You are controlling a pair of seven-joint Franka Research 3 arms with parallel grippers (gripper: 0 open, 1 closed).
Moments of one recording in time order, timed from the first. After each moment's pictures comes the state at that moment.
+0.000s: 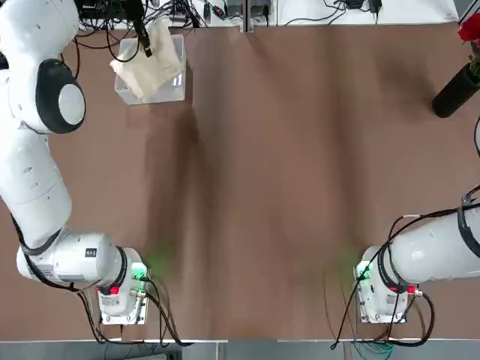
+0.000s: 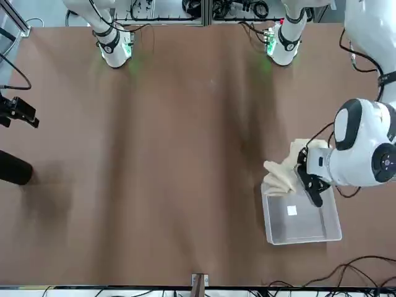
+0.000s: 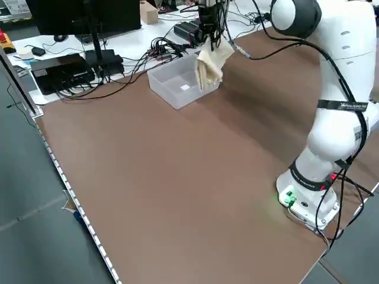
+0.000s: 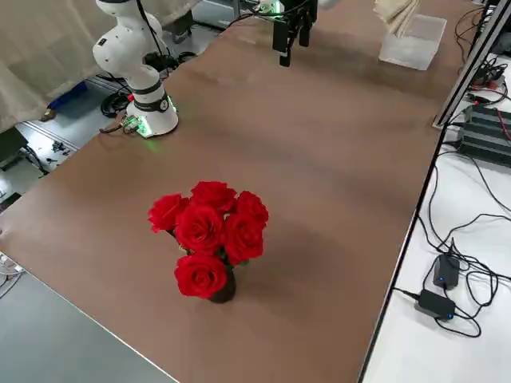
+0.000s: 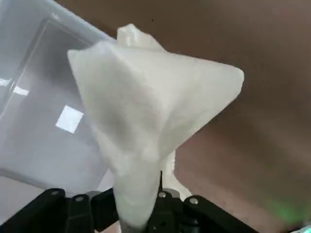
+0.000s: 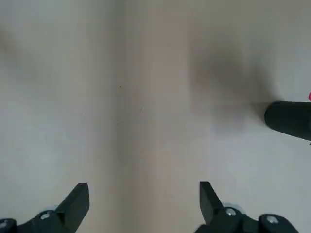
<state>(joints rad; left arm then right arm) -0.03 0.57 -0.14 -1.29 -0.01 1.65 0.87 0.07 0.10 -0.13 -1.42 0.01 1.54 -0.03</state>
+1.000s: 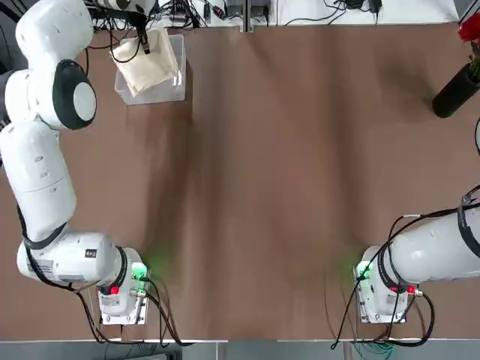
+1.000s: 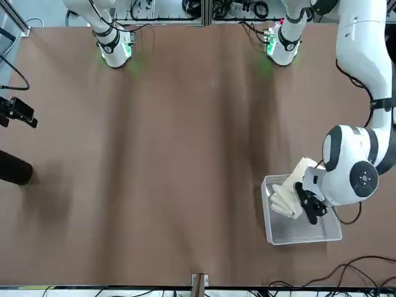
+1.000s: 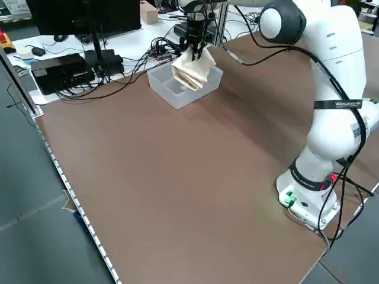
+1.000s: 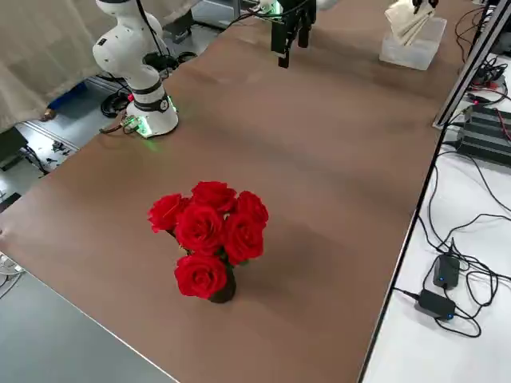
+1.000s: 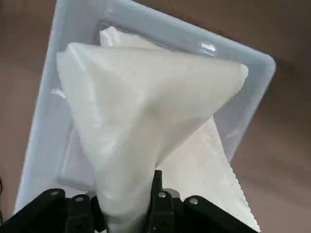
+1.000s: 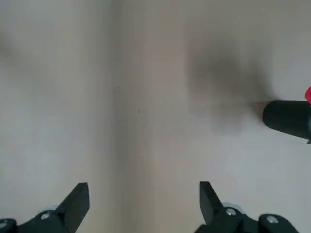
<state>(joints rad) -0.06 0.68 -0.11 -1.28 0.15 1.92 1.00 0.06 0.10 -0.13 -1.42 0.01 1.54 -0.03</state>
